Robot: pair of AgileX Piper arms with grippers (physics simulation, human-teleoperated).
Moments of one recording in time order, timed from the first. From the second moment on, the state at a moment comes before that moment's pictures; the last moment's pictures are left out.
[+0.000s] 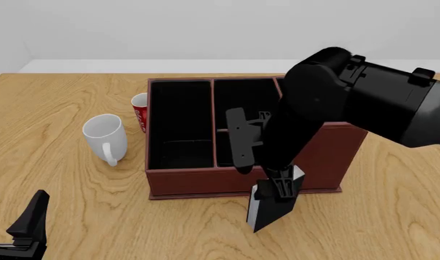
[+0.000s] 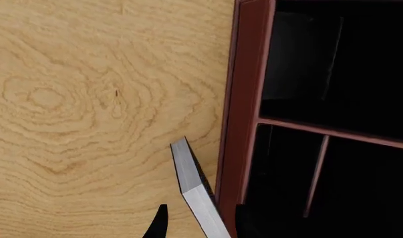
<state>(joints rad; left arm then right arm) 0.00 0.01 0.00 0.00 0.00 0.76 1.54 -1.38 1.22 -0.94</state>
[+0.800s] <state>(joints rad) 0.00 0.01 0.00 0.00 0.00 0.74 1.60 -1.39 1.21 -0.94</state>
